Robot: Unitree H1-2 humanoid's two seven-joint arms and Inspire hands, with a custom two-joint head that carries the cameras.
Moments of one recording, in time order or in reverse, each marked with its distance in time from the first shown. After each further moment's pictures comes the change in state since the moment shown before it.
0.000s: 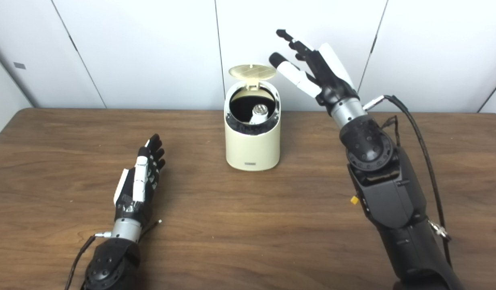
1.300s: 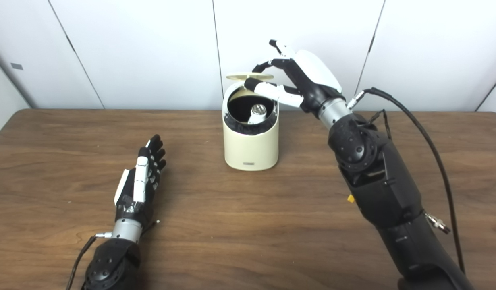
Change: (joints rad) left arm 0.000 0.001 -0.014 0.000 -0.002 0.004 0.002; right arm 0.020 -0.032 0.091 -0.044 -0.173 -0.010 0.116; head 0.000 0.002
